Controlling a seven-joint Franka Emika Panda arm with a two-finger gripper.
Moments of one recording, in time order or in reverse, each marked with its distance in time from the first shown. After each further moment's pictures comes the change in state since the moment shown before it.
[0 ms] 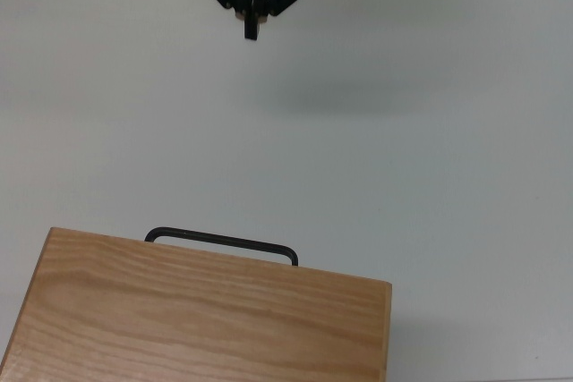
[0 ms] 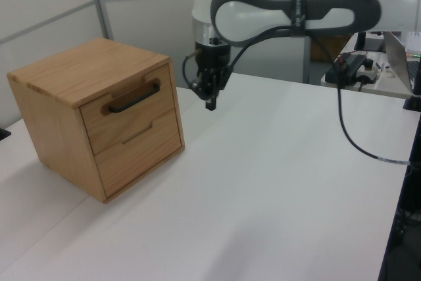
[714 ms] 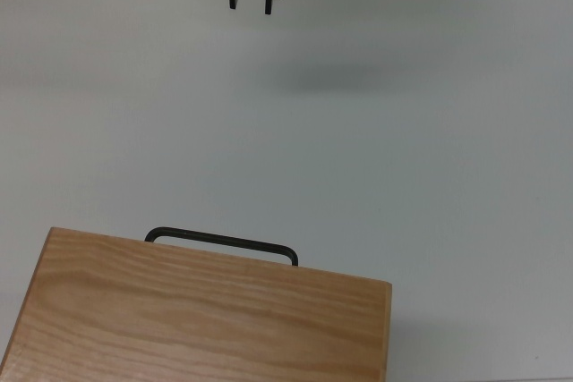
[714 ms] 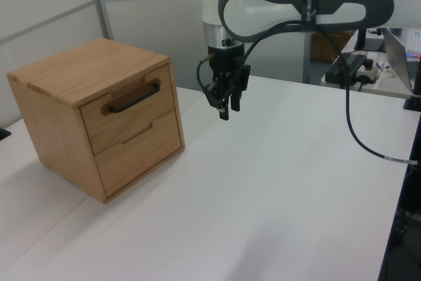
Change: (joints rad) arm -0.002 -0.029 0.000 -0.023 0.008 -0.124 -0.036
